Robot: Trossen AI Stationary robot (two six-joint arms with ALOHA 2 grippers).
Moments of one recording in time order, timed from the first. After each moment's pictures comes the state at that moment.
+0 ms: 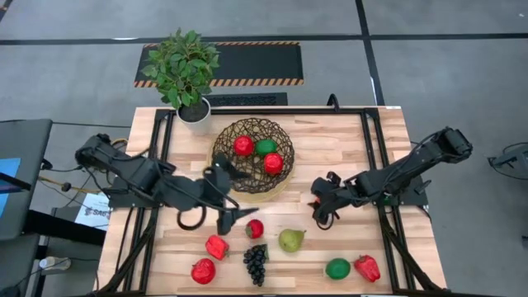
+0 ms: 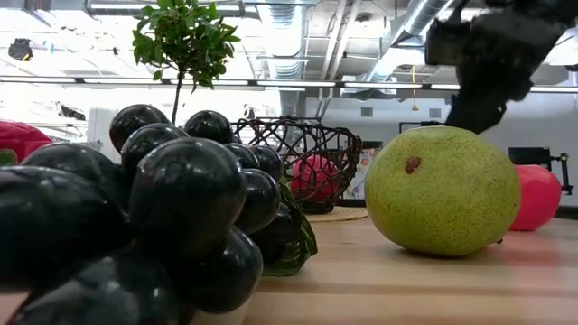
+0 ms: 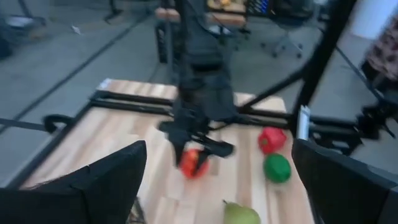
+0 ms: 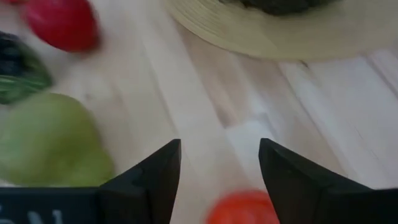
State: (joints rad) left arm -0.48 1.45 1.68 -0.61 -0.59 -0.29; right arm 0.37 1.28 0.71 -0.40 0.34 0.73
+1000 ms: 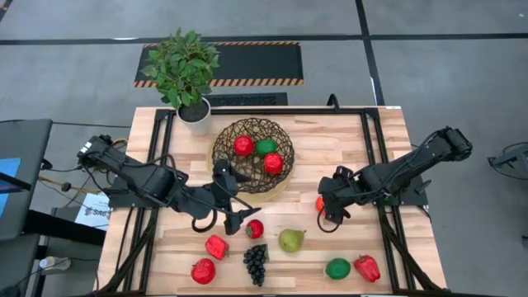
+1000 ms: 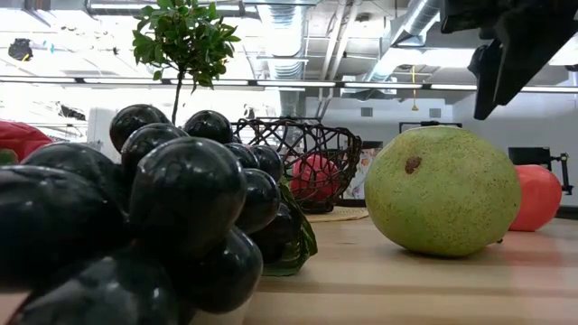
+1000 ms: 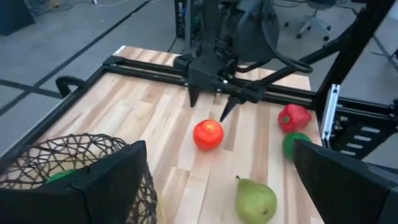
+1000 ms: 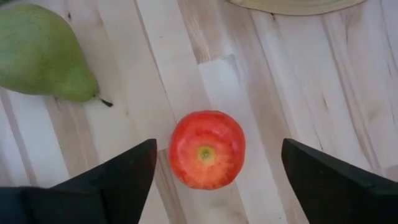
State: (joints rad) left arm -0.48 1.46 1.53 -0.59 -0.61 -0.40; right arm 0.39 1.28 0.99 -0.97 0.25 0.68
